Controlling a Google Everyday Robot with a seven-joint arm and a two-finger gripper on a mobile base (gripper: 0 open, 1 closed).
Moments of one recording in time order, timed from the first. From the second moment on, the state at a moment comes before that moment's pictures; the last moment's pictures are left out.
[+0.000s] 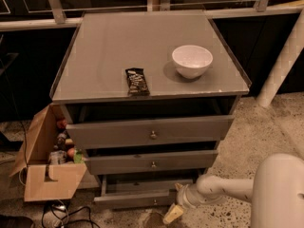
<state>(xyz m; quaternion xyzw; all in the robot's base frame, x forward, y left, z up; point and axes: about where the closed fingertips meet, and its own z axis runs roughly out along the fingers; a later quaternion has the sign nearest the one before) 0.477 -0.108 0.234 -0.49 0.82 0.23 0.20</state>
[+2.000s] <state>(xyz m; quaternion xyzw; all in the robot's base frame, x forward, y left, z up) 0.477 -0.117 0.178 -0.49 0.83 0.23 0.15</state>
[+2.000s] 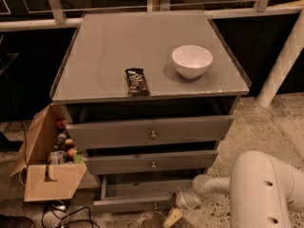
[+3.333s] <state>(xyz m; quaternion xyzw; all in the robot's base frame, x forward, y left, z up) 0.362 -0.138 0.225 -0.48 0.83 0.27 0.09</state>
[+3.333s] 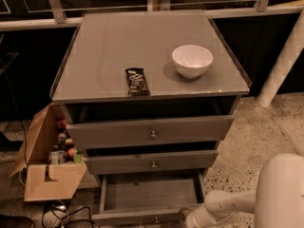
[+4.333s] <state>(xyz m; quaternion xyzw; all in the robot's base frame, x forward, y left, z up) 0.414 -0.113 0.270 -0.51 0.81 0.25 0.16</state>
